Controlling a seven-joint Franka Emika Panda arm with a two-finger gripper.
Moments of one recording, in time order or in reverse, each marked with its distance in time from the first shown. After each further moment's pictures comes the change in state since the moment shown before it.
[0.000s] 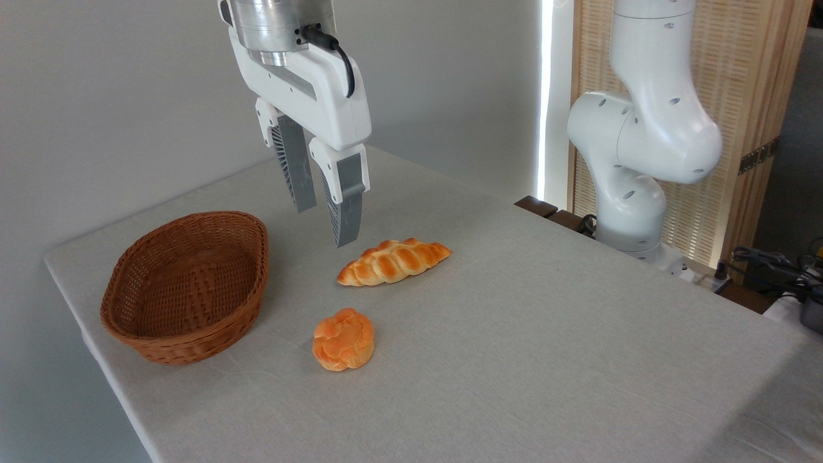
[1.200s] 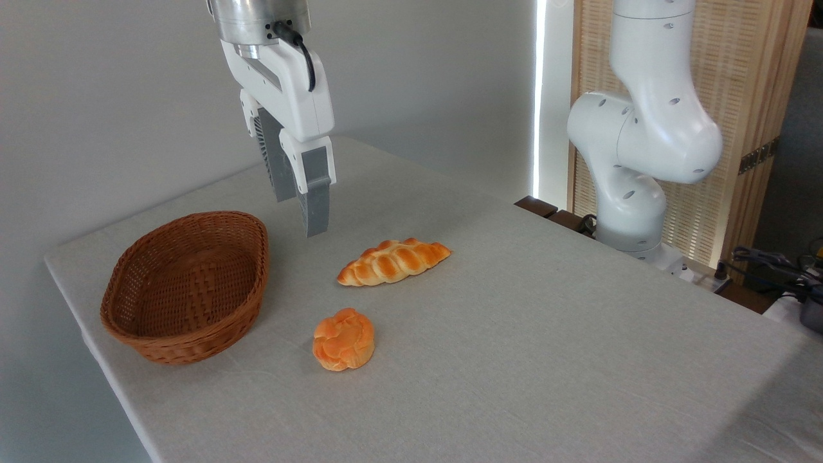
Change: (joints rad) arm 0.002 0.004 -0.076 -0.005 0.000 0.043 0.010
